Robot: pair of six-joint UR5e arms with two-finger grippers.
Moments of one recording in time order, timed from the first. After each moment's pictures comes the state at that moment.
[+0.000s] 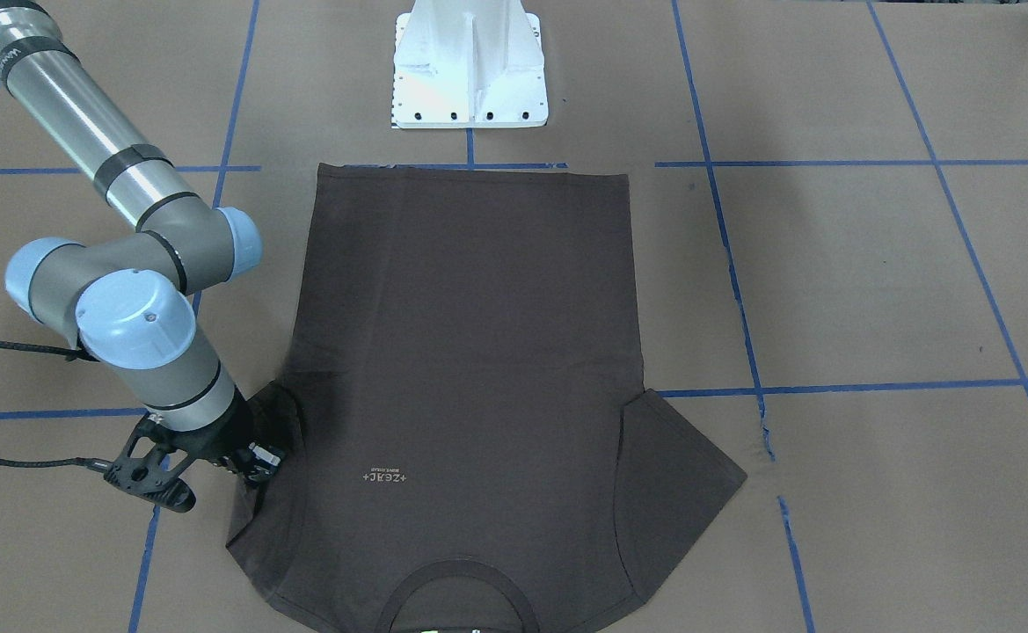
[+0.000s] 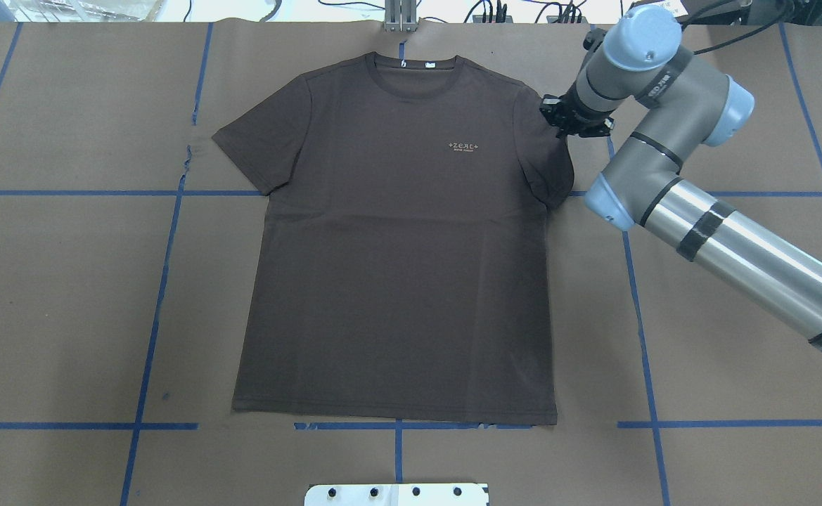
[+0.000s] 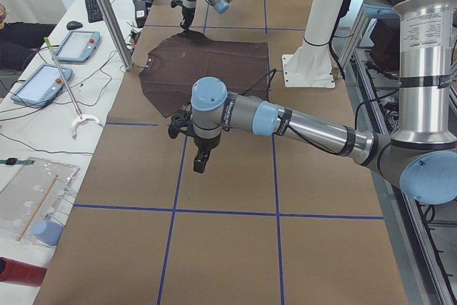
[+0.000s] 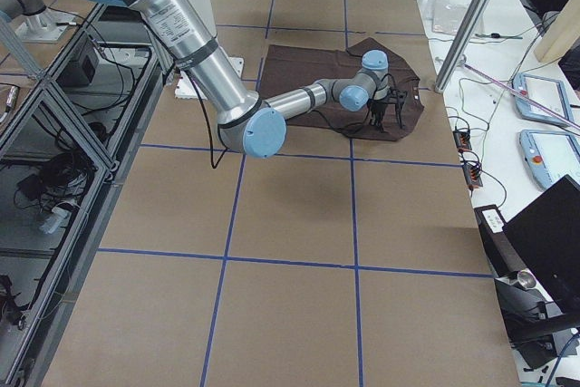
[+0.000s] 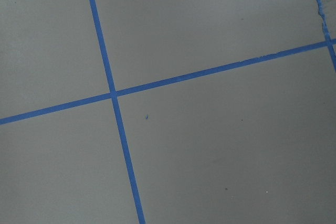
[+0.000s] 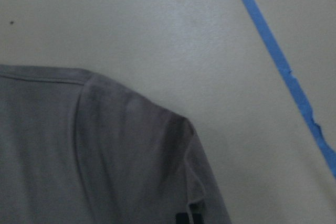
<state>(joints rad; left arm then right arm) -1.52 -1.47 -1.96 -1.51 -2.39 0.05 0.85 -0.85 1.15 -1.12 1.89 1.38</state>
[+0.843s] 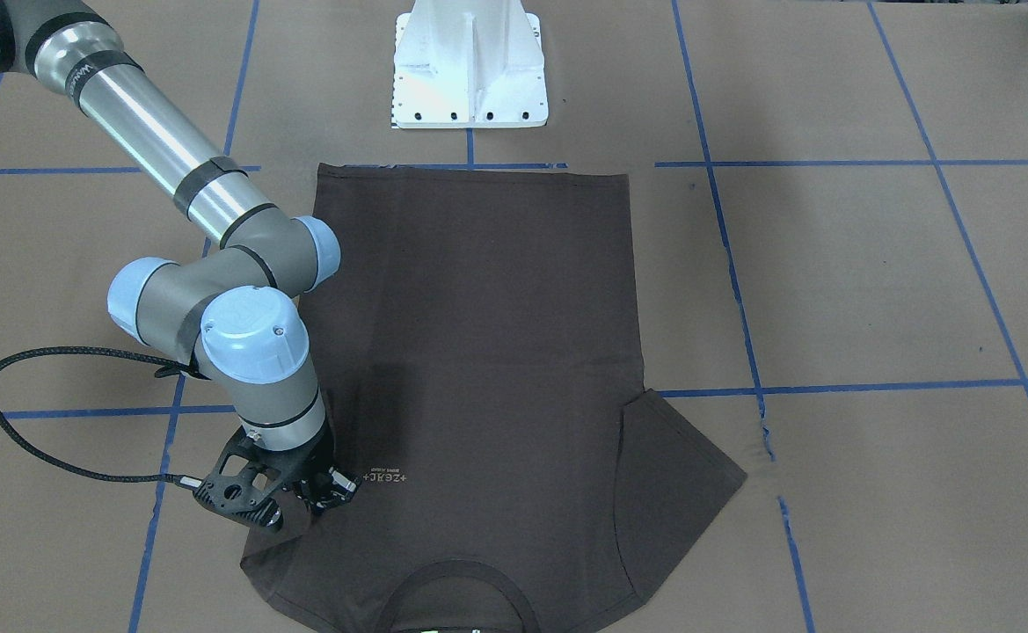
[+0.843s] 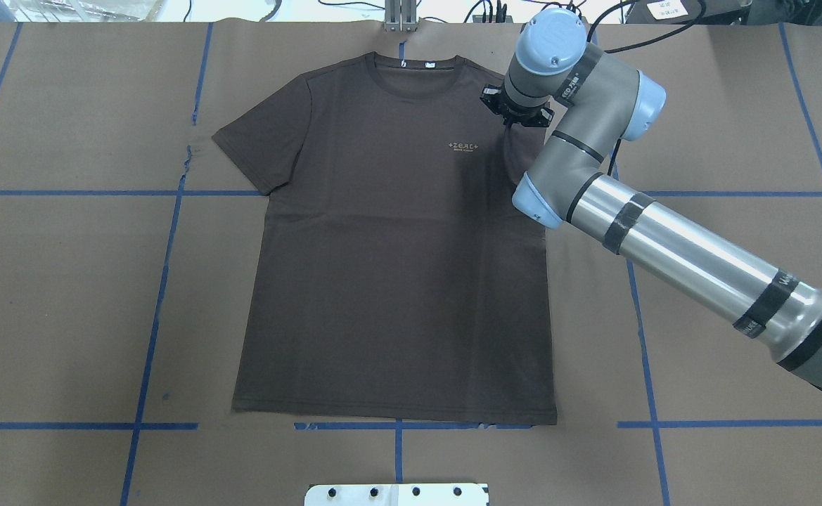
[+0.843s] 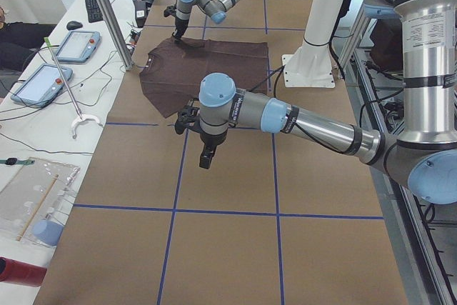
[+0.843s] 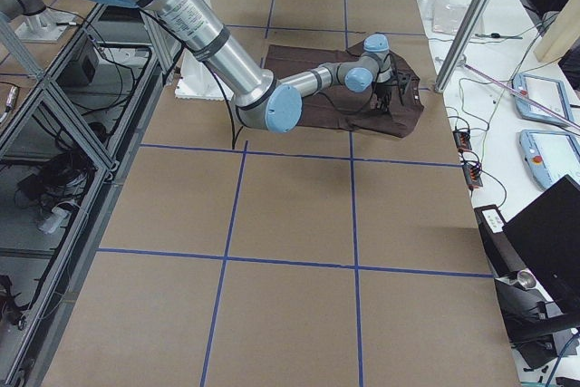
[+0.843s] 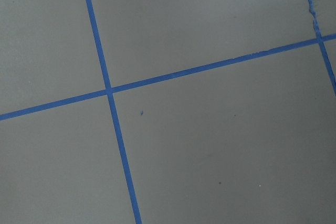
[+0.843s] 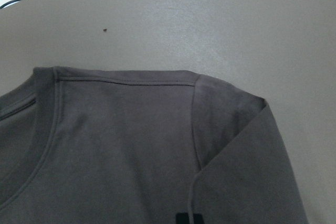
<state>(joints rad) -1.52 -1.44 -2.01 -1.51 -2.43 0.03 0.80 -0.68 0.99 -1.11 1.80 1.42</state>
